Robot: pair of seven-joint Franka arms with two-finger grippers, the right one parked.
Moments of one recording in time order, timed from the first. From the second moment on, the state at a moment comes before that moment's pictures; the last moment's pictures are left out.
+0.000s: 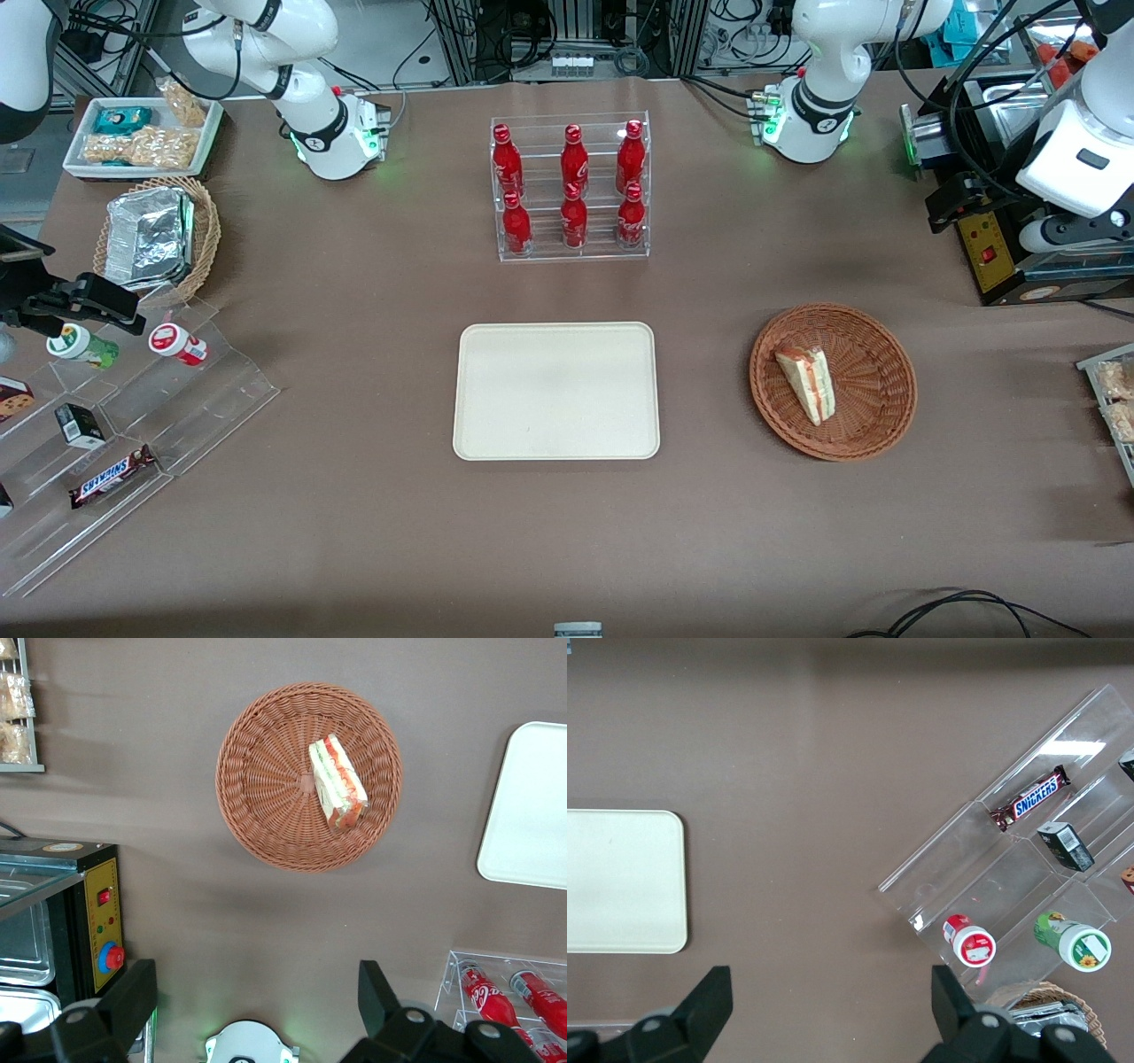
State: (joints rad) arm 0.05 -0.04 -0.17 -1.54 0.05 1.40 -0.23
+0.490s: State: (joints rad) arm 0.05 -0.02 -0.16 -1.55 0.06 1.37 -0.24
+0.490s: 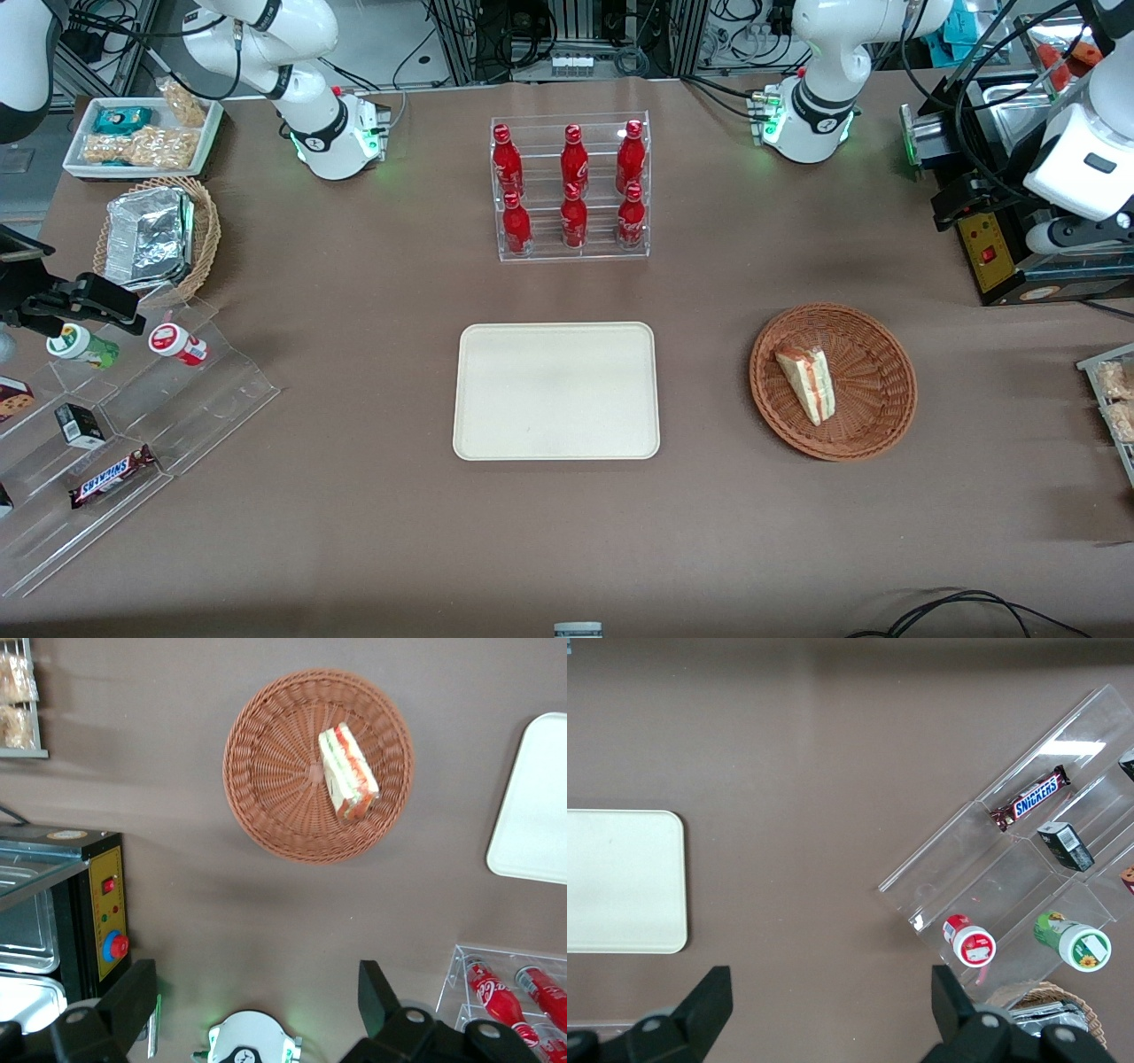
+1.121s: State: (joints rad) arm 0.05 0.10 -0.15 -1.78 0.06 1.68 -0.54
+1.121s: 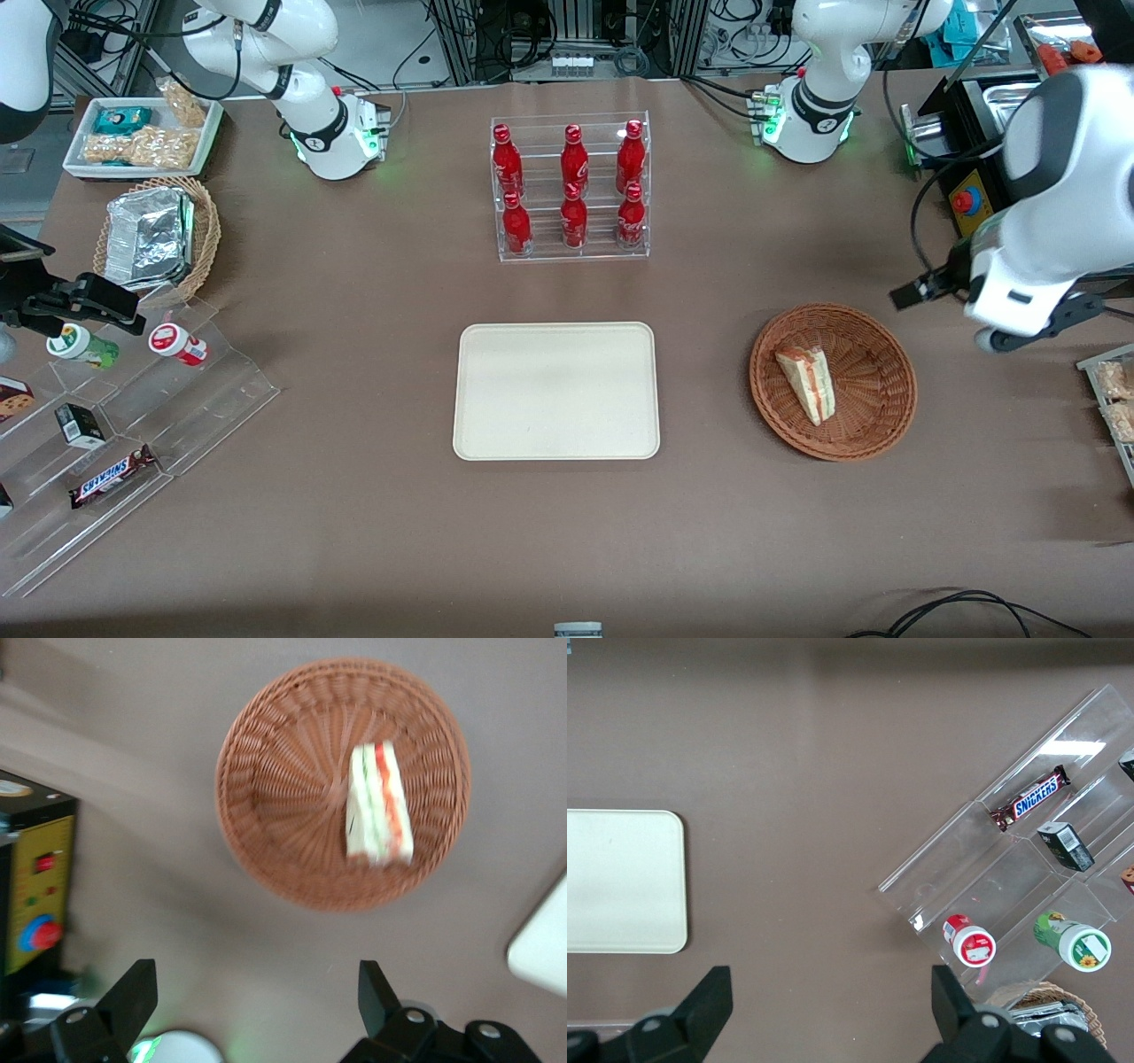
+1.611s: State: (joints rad) arm 0.04 0.10 -0.16 -2.12 0.06 2.11 -0.59
